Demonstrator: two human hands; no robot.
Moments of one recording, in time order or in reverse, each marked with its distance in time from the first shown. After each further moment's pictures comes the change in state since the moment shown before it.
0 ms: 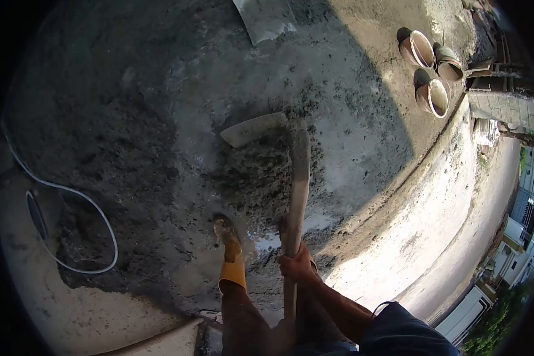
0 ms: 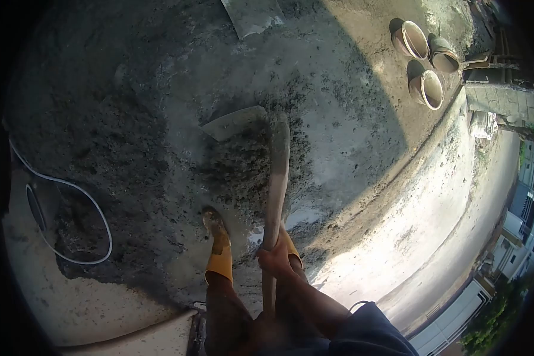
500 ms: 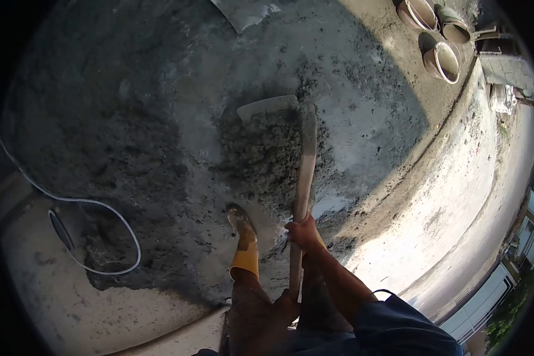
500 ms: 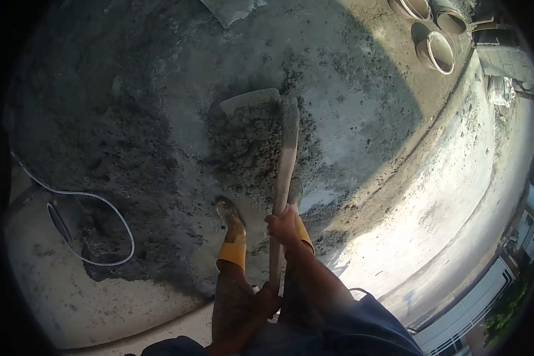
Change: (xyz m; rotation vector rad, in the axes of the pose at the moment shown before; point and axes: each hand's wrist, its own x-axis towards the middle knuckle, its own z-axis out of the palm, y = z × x) left_hand 0.012 0.090 -0.048 0.173 0.031 -0.180; right_hand 0.075 0.018 -0.016 0.053 0.035 0.084
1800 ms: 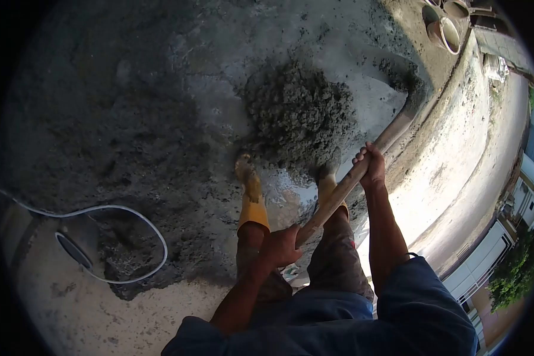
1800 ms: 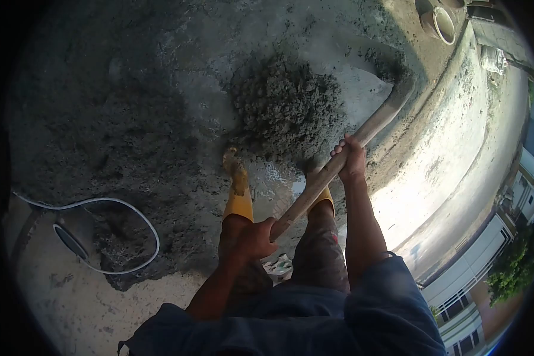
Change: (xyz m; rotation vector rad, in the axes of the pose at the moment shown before) left_hand 0.038 -0.013 -0.275 0.370 -0.139 0.652; right_hand 0.000 -0.089 0.019 0.775 0.217 -0.230
